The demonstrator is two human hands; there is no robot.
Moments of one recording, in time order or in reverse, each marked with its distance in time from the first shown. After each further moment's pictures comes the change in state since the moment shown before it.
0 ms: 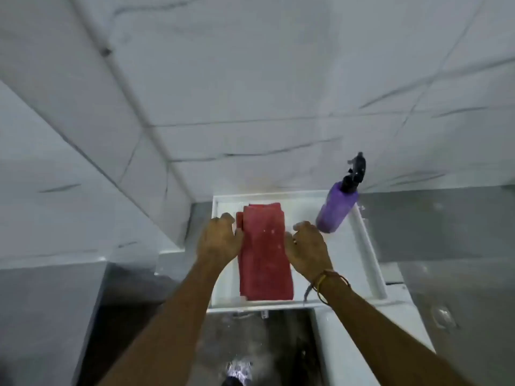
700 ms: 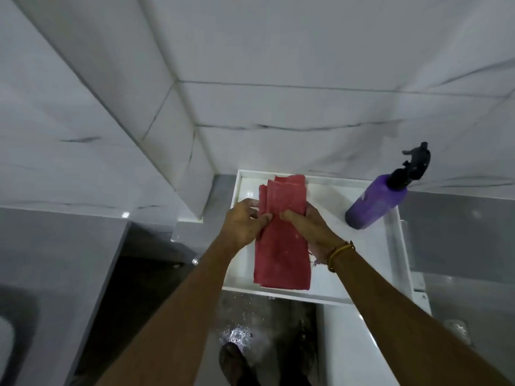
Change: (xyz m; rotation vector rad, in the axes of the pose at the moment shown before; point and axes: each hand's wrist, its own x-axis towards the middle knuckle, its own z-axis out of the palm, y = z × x) left_hand 0.000 -0.010 0.019 -0.687 -0.117 -0.199; right_hand 0.038 -0.014 0.022 0.647 -0.418 0.189
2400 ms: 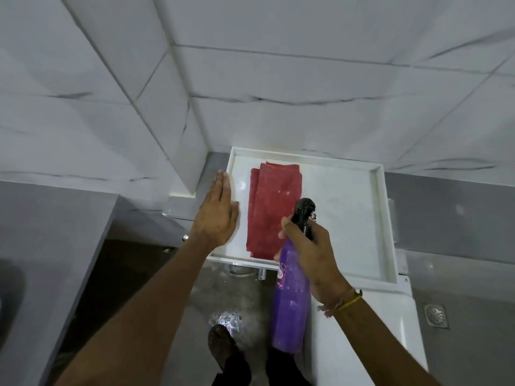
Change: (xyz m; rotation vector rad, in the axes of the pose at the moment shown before) left_hand -0.002 -0.076 -0.012 0.769 0.121 0.422; right_hand -0.098 0.029 0.012 0.277 0.118 -0.153
